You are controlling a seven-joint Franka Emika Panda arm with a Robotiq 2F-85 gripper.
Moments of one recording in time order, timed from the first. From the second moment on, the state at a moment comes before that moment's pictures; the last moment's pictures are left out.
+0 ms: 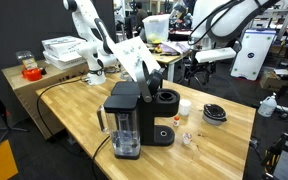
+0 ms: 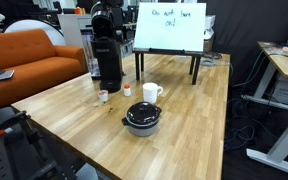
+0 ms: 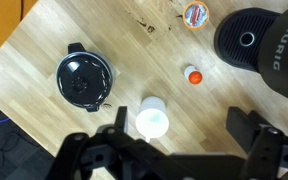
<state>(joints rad) 0.06 0.17 0.08 -2.13 -0.11 2.28 0.70</state>
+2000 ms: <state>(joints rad) 0.09 0.53 0.02 -1.89 0.16 2.33 0.65</state>
